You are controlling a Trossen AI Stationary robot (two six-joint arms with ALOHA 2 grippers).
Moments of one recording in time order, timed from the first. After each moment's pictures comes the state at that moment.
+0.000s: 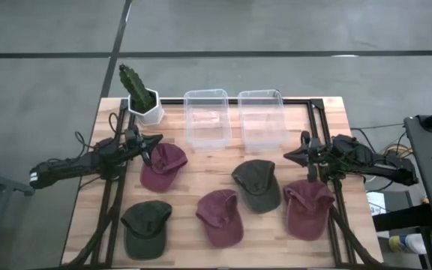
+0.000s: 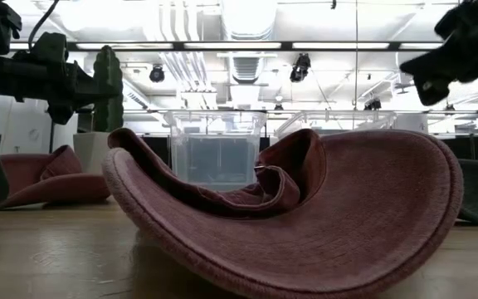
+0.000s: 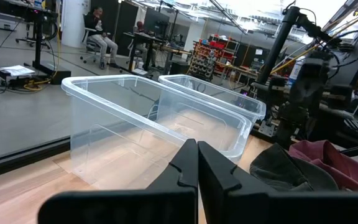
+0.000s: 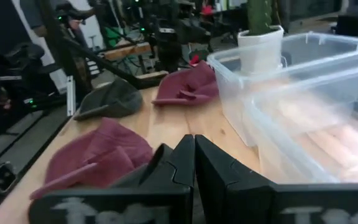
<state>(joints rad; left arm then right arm) 0.20 0.08 0.01 0.03 -0.30 -0.27 -0.13 0.05 0.21 -0.29 -0.13 0.20</state>
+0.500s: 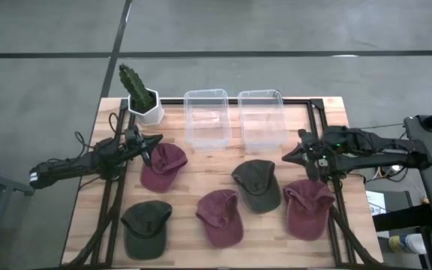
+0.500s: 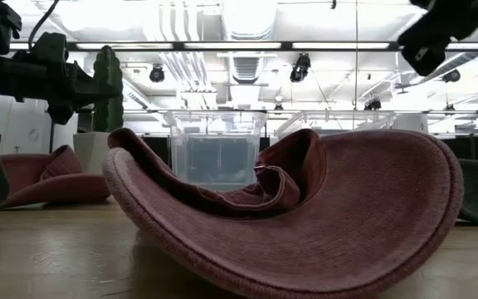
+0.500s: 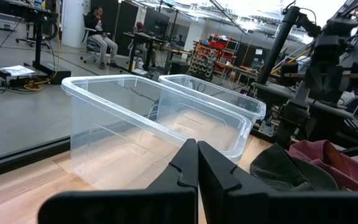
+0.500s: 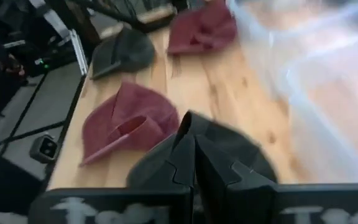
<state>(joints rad) 0.20 0.08 0.01 0.03 -0.30 -0.27 -0.04 0.56 0.63 -0.55 -0.13 0.36</state>
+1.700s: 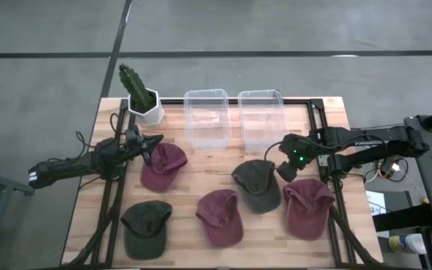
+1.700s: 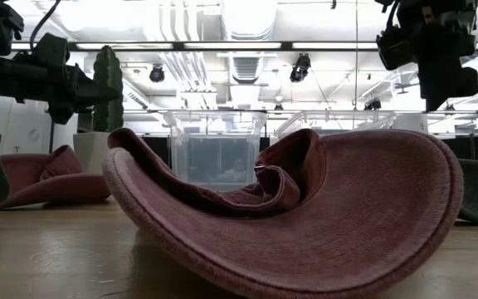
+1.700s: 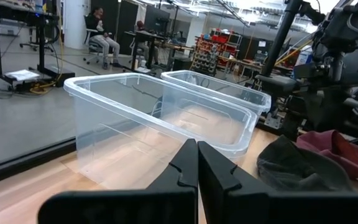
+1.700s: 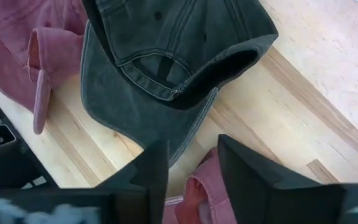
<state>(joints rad) 0.20 0.10 0.01 0.03 -0.30 -0.21 -0.02 1.02 0.83 -0.96 -0.19 0.87</state>
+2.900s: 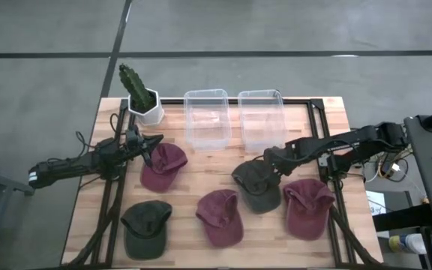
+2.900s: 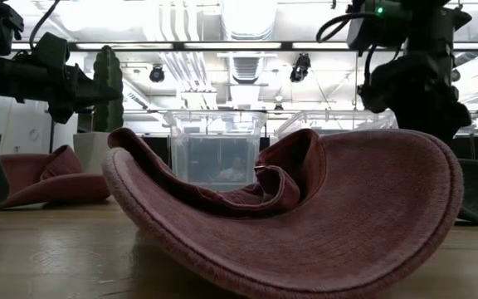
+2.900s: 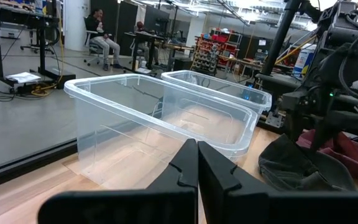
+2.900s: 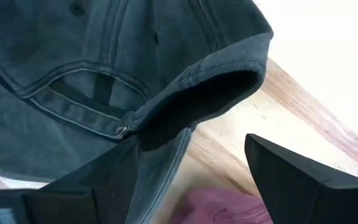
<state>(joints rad) 0.20 0.10 0.01 0.03 -0.30 -0.21 0.04 1.34 0.78 -0.82 -0.07 0.97</state>
